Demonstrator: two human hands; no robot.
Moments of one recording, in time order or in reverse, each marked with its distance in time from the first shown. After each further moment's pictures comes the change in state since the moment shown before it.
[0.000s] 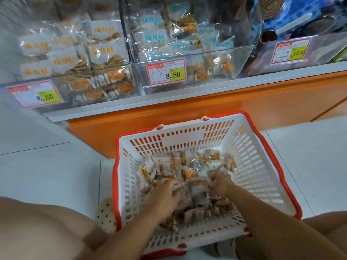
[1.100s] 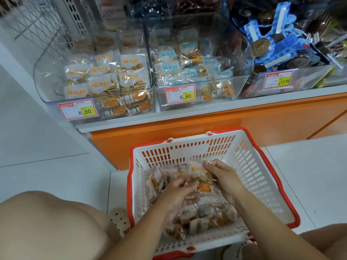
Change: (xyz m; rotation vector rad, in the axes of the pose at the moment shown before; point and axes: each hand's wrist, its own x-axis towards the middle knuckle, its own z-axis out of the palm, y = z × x) left_hand -0.023 0.041 -0.035 -1.172 -0.190 -0.148; right_hand -0.137 -0.078 -0.062 1.341 0.113 -0.411
